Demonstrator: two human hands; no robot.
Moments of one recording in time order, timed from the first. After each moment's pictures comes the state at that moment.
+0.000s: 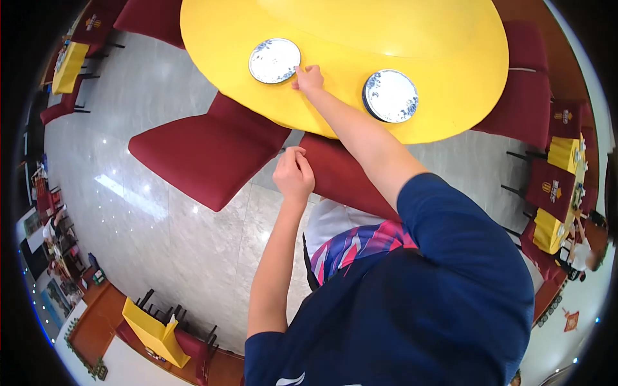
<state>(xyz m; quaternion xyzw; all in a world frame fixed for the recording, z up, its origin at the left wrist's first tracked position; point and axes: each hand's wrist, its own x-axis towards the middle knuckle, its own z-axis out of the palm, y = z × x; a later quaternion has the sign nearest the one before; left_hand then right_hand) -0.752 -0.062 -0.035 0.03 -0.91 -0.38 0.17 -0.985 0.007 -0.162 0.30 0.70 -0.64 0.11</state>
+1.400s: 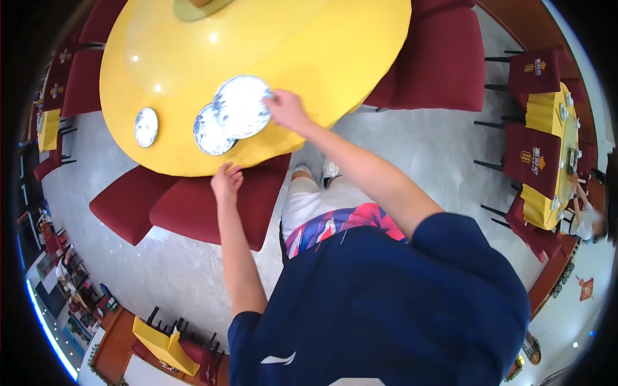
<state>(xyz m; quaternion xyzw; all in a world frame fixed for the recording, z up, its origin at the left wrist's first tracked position) -0.773 0.216 -0.107 0.47 -0.55 -0.68 -0.15 -0.898 0.472 -0.096 0.08 0.75 -0.66 0.08</state>
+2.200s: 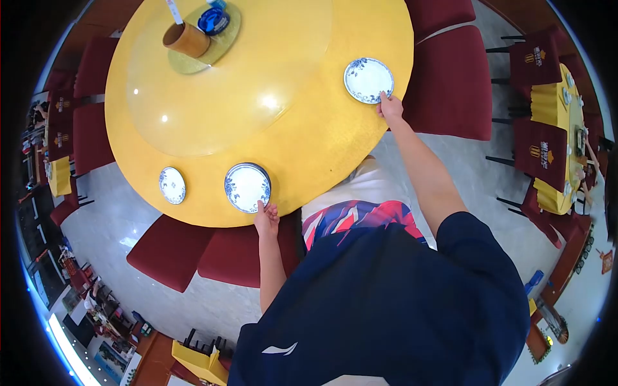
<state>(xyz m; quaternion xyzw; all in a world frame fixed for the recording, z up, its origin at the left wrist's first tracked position) -0.828 0.239 -0.118 0.54 -0.46 -0.68 -0.18 -0.986 0.732 -0.188 0.51 0.69 -0.51 0.06</state>
